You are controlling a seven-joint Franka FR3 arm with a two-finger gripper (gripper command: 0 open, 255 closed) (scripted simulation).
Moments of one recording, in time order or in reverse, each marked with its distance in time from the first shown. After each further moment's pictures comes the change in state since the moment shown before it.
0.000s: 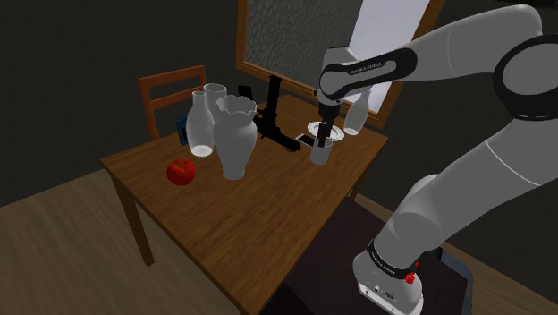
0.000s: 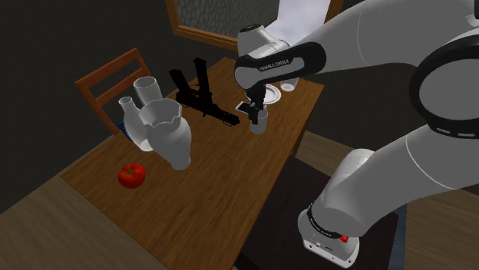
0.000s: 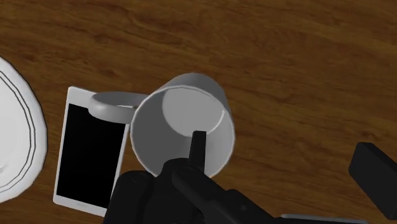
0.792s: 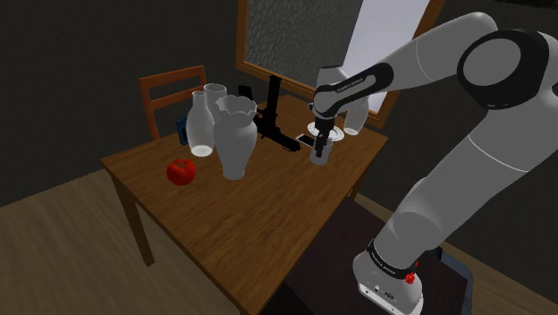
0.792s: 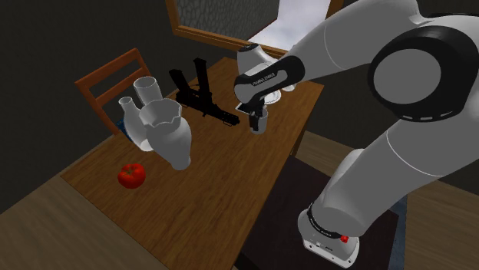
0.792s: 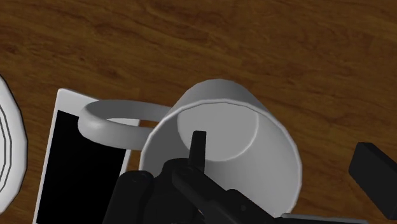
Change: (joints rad) arm -0.010 0.147 -0.036 -0.030 -0.018 0.170 -0.065
